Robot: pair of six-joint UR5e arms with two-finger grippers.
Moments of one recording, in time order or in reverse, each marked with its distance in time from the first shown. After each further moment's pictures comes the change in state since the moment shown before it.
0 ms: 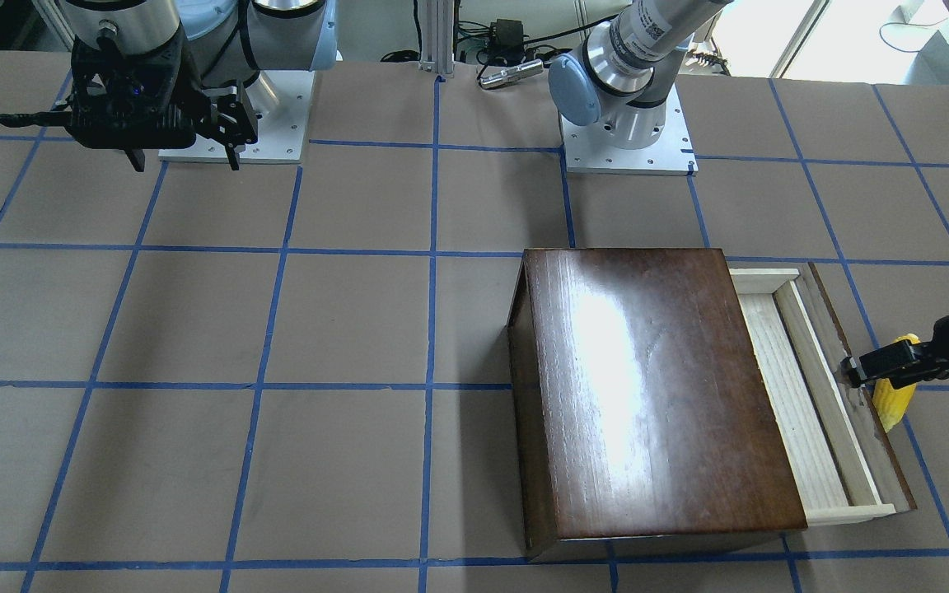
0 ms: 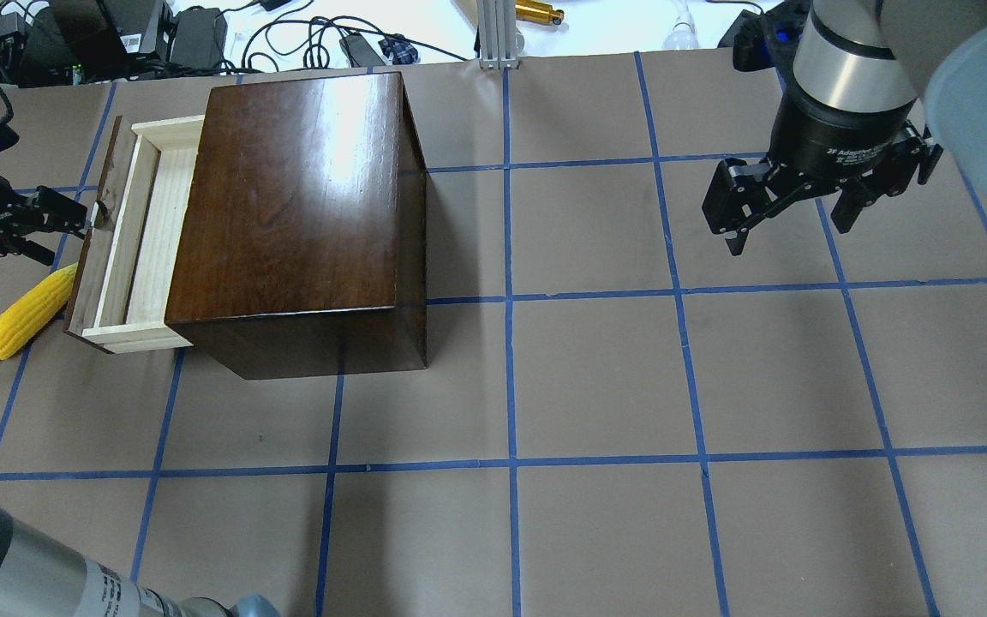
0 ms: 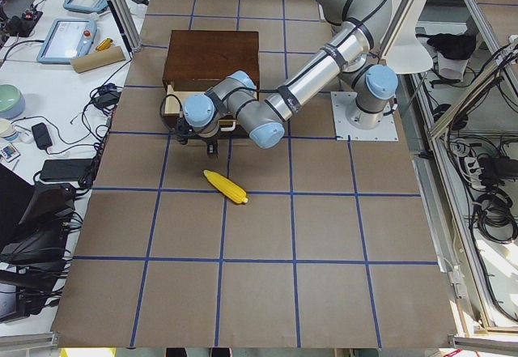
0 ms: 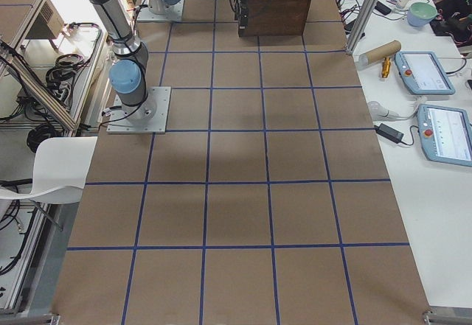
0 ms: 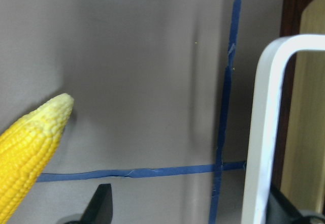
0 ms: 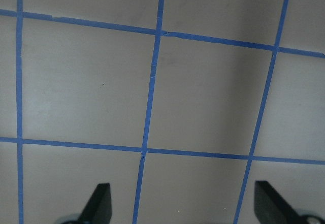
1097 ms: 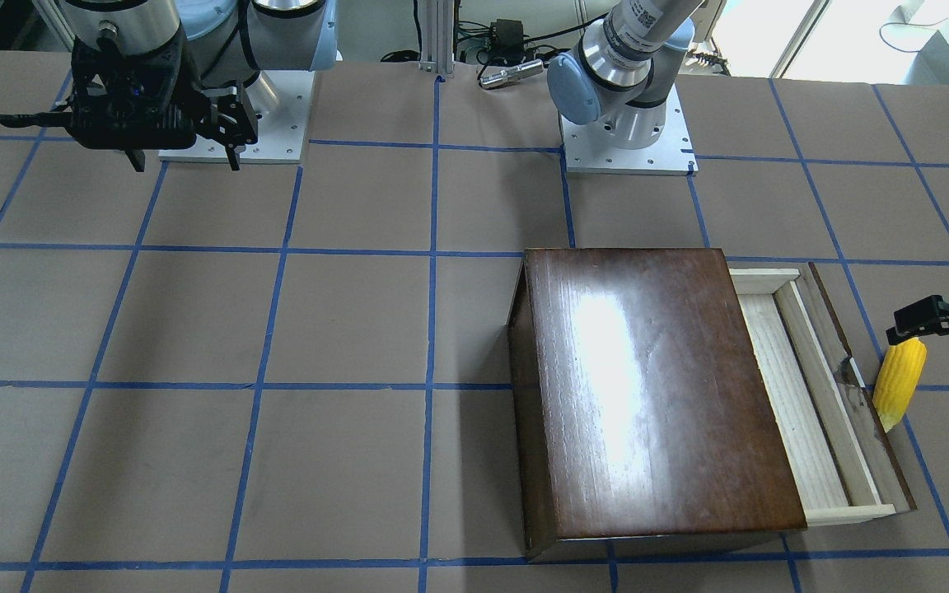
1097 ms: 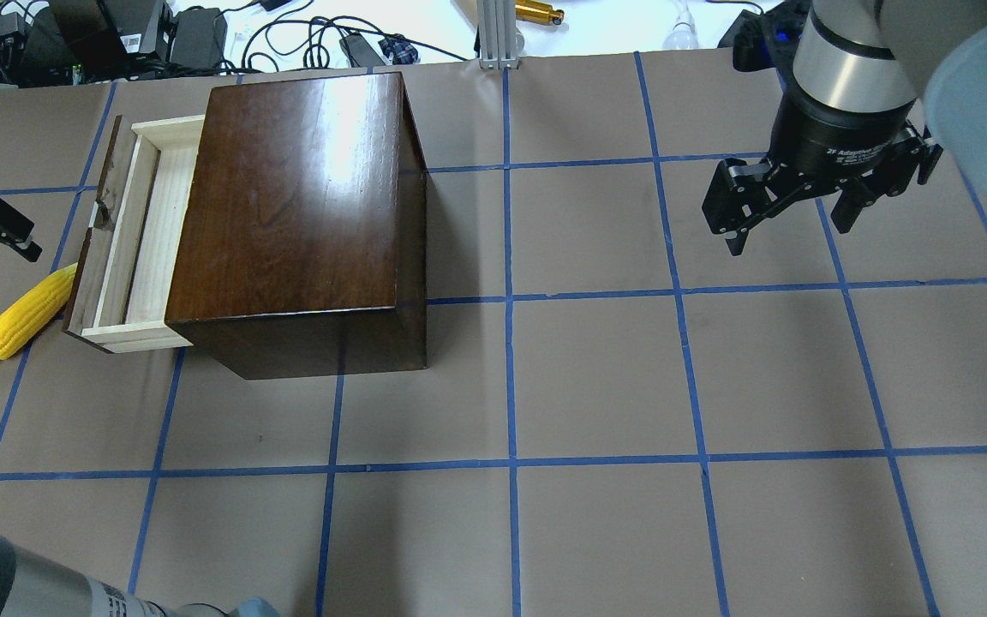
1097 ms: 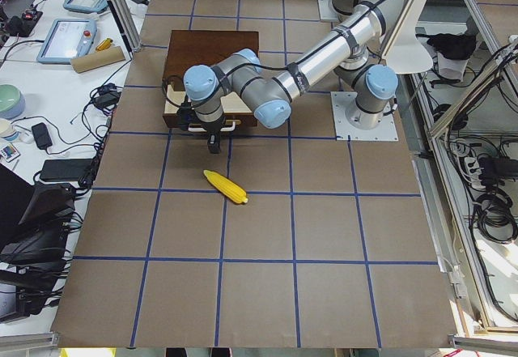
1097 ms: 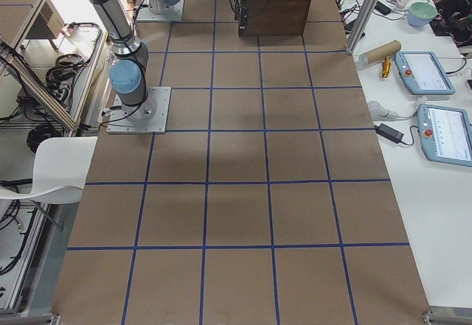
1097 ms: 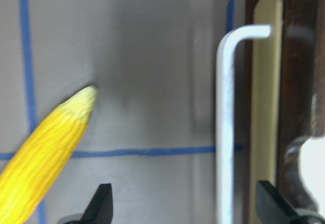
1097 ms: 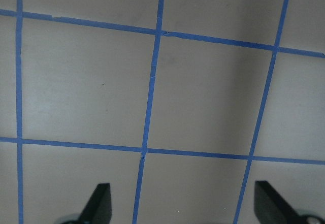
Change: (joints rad) left arm -0.010 0.077 0.017 0.005 0.295 0.163; right arm 0.000 0.001 0.000 0.000 0.000 0.000
